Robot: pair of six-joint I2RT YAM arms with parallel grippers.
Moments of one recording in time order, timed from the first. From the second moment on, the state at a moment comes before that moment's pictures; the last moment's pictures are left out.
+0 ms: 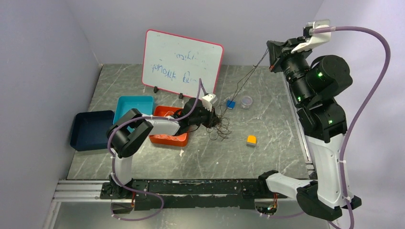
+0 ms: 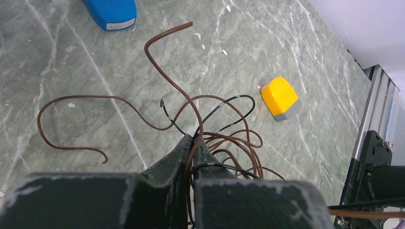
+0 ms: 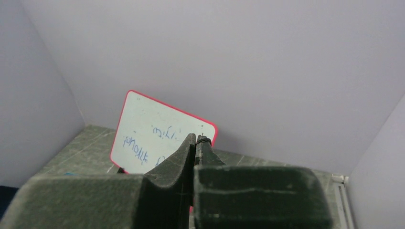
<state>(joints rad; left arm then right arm) -0.82 1.94 1.04 0.51 0.28 -0.38 0.39 1.12 1.84 -0.51 0.10 0.02</state>
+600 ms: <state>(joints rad) -0.83 1.94 1.03 0.53 0.23 -0.40 0.39 1.07 1.86 -0.46 0.20 -0.05</state>
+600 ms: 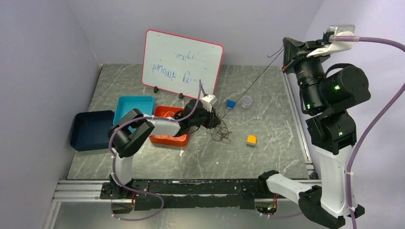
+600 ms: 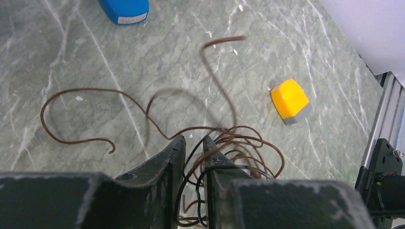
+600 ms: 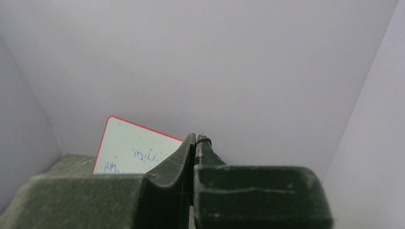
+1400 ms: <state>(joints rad) -0.83 1.99 0.99 0.47 0.18 -0.42 0.39 0.99 1.89 -0.27 0.36 -0.19</state>
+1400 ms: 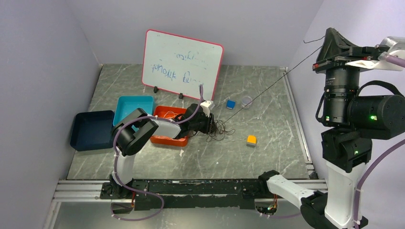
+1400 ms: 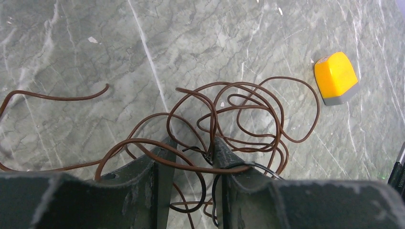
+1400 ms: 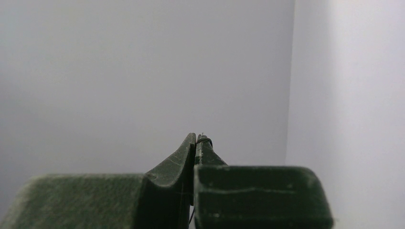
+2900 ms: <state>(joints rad) -0.84 1.98 0.99 0.42 0.11 -0.43 0.56 0.95 1.89 0.00 0.67 -0.46</state>
